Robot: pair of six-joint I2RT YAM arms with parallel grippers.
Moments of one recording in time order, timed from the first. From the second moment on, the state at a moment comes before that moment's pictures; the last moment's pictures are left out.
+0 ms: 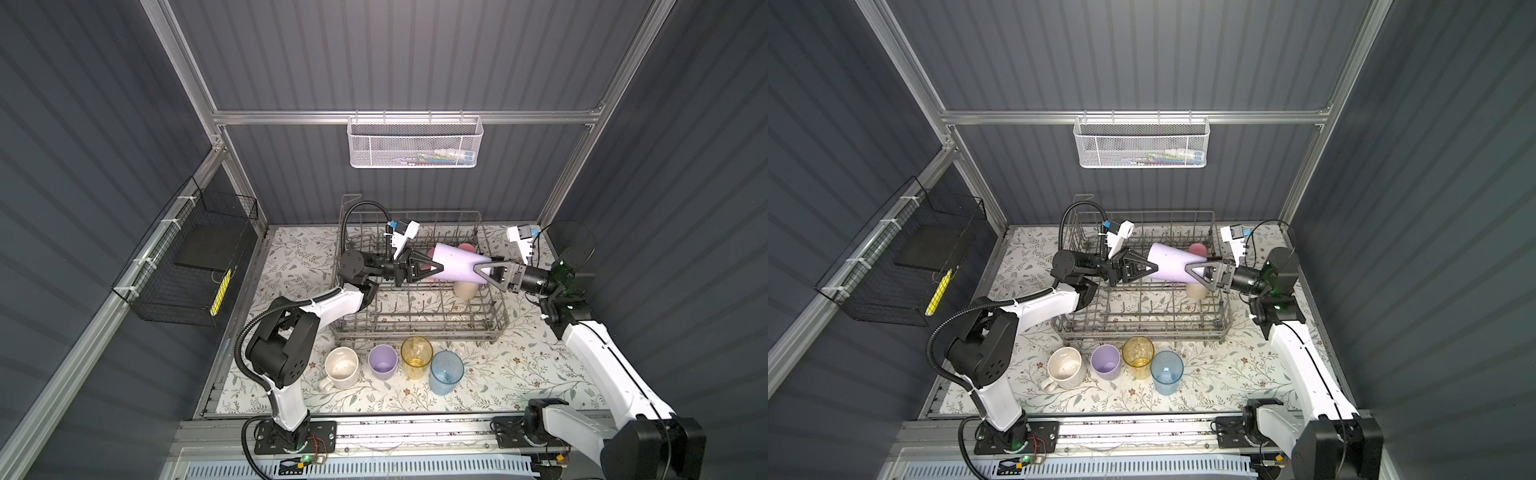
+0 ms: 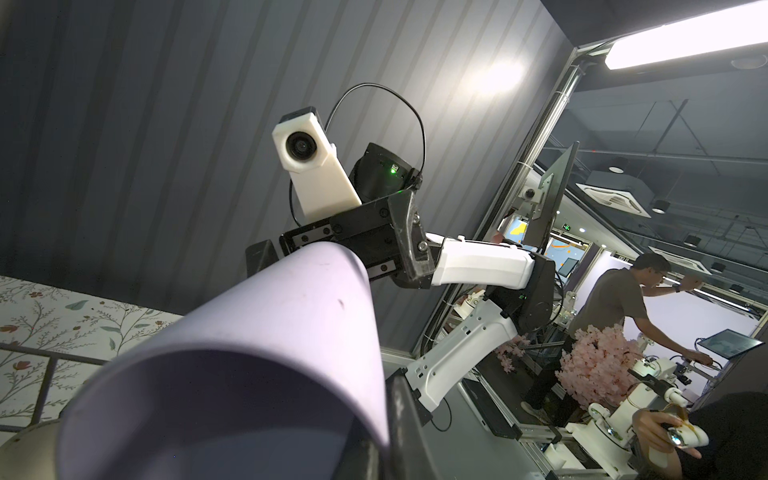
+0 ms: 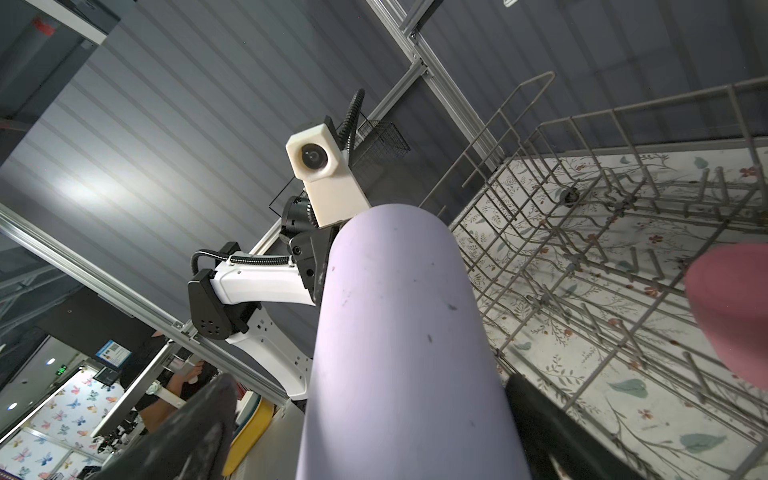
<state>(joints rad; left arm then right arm) -0.59 1.81 1.17 1.36 1.19 -1.11 0.04 1.08 0.84 0.25 -1.22 0.75</state>
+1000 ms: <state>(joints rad) -0.59 1.84 1.20 1.36 1.20 -1.14 0.09 1.14 0.85 0.21 -1.13 0.73</state>
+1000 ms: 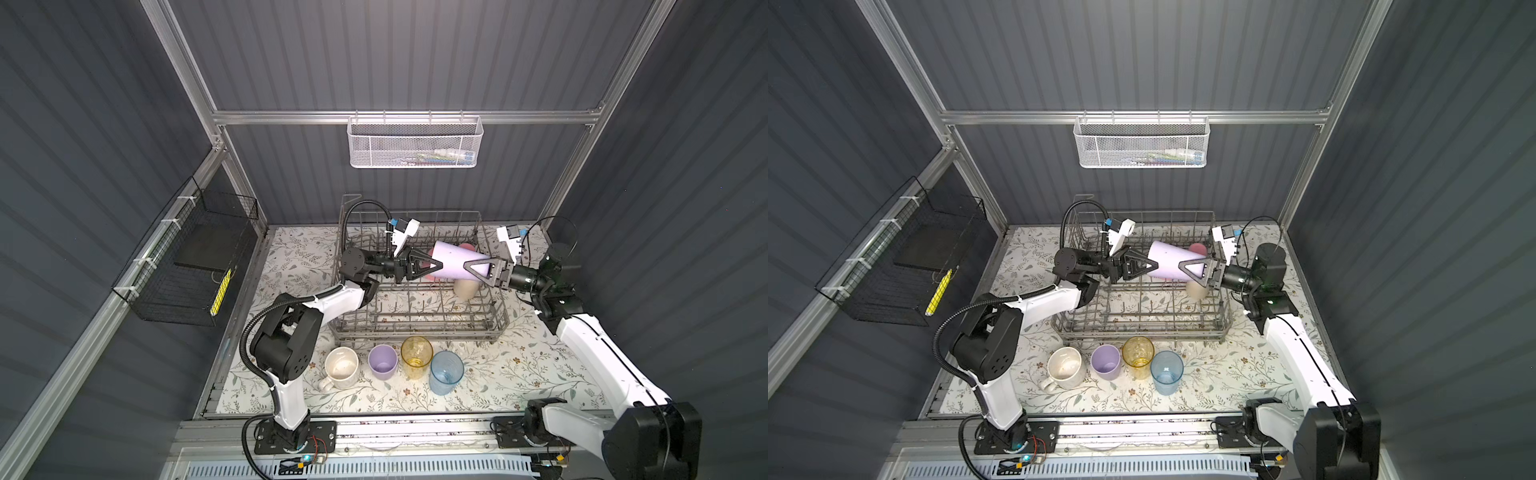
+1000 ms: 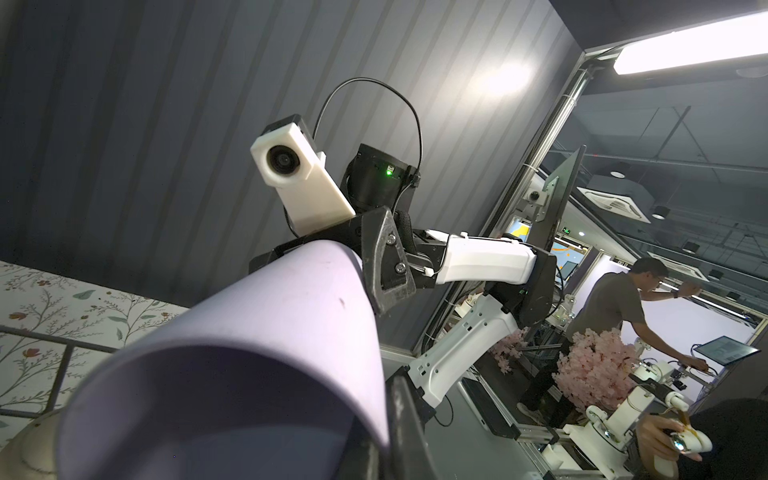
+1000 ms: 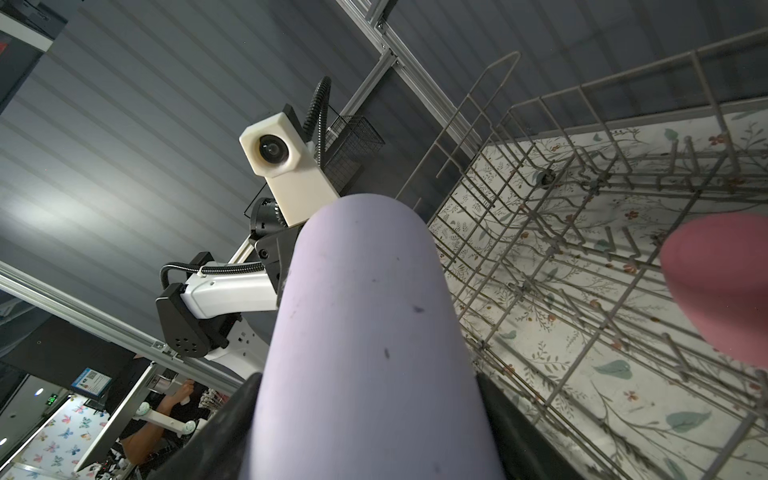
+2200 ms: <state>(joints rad) -0.58 1.52 1.27 0.42 1.05 -0.39 -0.01 1.06 1.03 -0.29 -0.87 0.44</state>
